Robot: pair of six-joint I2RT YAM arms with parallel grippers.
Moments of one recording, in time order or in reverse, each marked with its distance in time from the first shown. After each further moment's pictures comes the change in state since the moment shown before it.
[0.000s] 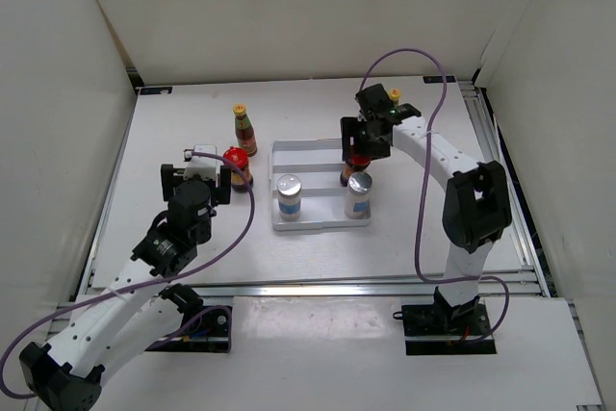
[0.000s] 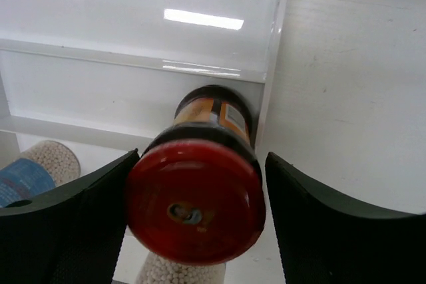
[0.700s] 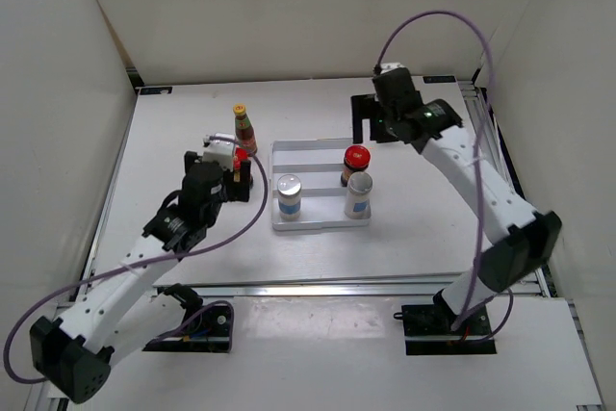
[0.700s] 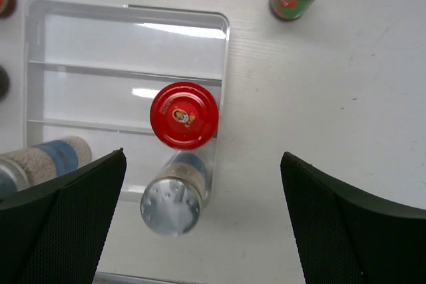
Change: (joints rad) left arm 0.019 0.135 0.077 -0.069 0.234 -0.098; right arm 0.092 -0.254 0.086 -0.146 0.248 -0.034
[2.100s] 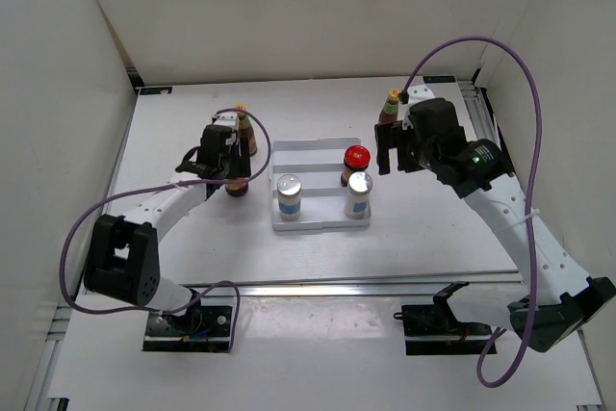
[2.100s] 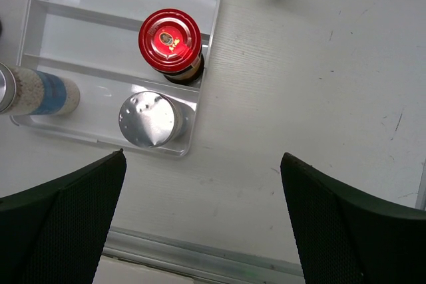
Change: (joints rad) left arm 0.286 0.631 0.196 0.145 0.330 -0.136; right arm -0.006 -0.409 -0.242 -0.042 -0.039 -0.104
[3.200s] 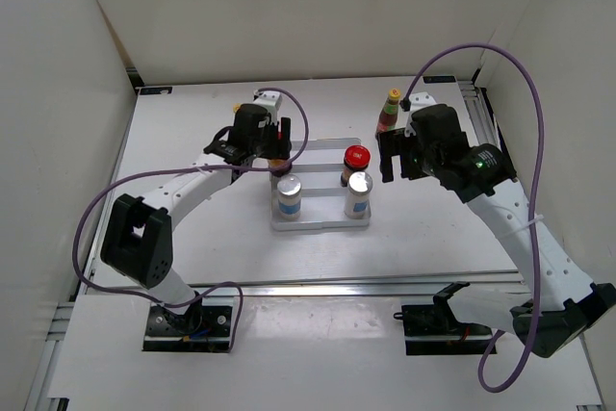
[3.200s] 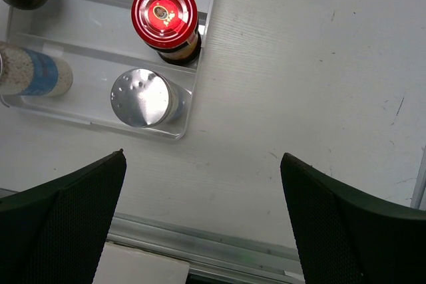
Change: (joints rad) left arm -0.186 0.138 0.267 -0.009 0.111 -0.015; right arm 0.000 -0.031 -0.027 -0.045 -0.010 -0.004
